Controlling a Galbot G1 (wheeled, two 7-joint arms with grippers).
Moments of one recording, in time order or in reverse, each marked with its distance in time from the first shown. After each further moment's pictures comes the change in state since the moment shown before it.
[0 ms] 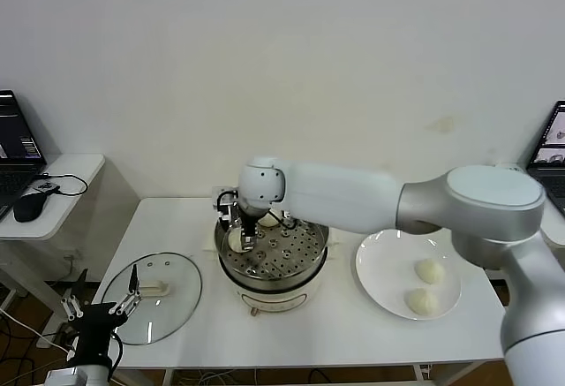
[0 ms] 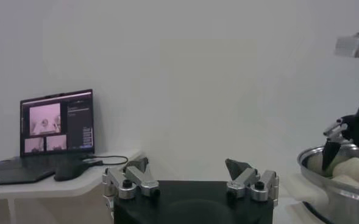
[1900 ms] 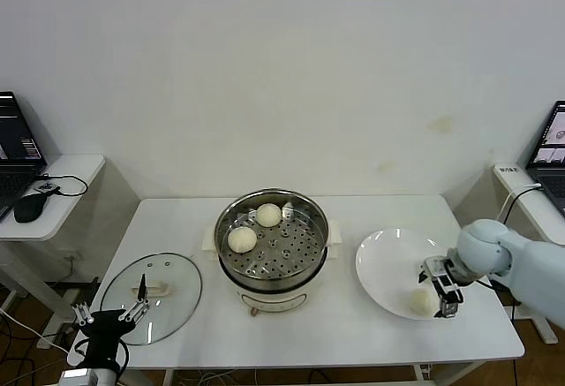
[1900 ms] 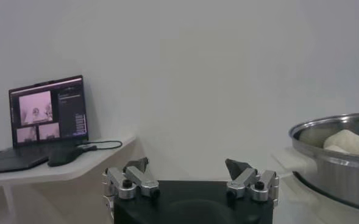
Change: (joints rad) left arm -0.002 0.009 0.028 0.046 0.029 0.018 0.003; right arm -0.589 -0.883 0.381 0.262 -0.612 0.375 -0.287
